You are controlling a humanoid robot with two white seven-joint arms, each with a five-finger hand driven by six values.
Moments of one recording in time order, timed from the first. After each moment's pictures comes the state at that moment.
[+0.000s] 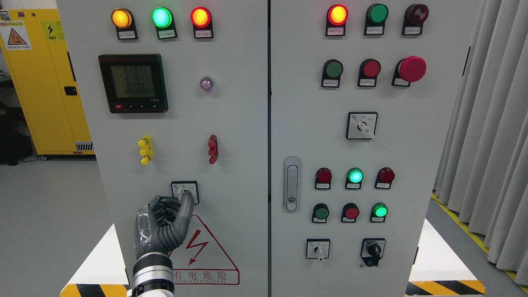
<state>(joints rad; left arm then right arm) -0.43 -0.15 -0.07 -1.89 -0.24 0.60 0.33 0.12 0.12 0.05 -0.13 0.00 -0.09 -0.24</state>
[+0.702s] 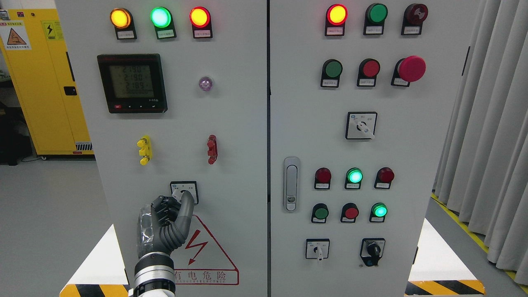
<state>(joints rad) -0.43 -0.15 -0.07 -1.89 -0.24 0.60 0.32 0.12 0.12 0.05 -0.13 0.00 -0.09 -0.24</state>
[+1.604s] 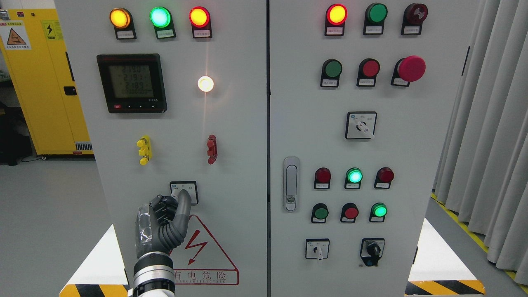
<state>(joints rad) -0.43 -0.15 -0.07 -1.89 -0.24 0.60 0.33 0.12 0.12 0.05 -0.13 0.00 -0.09 -0.24</state>
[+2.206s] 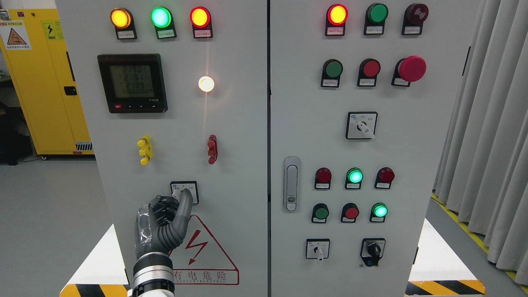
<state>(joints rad) -0.43 -0.15 -0.07 -1.89 -0.24 0.60 0.33 0.12 0.12 0.05 -0.13 0.00 -0.09 -0.24</state>
